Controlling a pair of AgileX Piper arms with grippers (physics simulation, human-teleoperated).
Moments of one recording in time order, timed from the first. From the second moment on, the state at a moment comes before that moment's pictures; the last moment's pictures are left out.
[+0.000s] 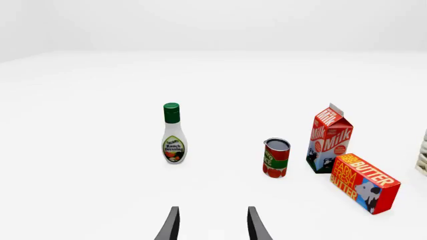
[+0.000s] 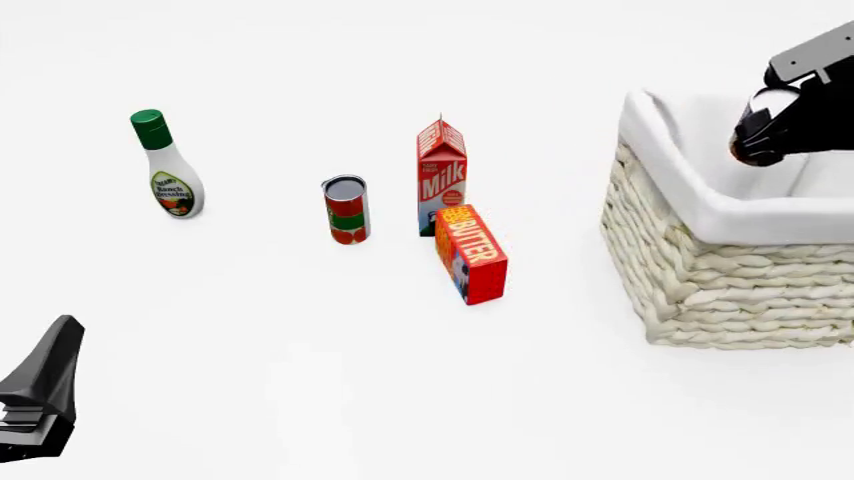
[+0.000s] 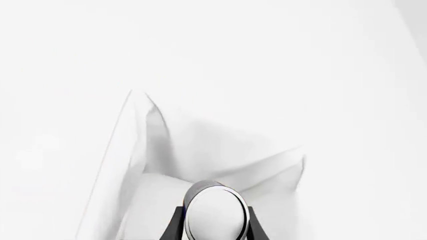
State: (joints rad) left arm 0.00 0.00 0.00 0.00 0.00; right arm -0.19 1.47 -1.12 0.24 -0.54
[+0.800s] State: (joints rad) left arm 0.00 0.00 0.00 0.00 0.00; right arm -0.22 1.60 -1.07 0.12 -0.55
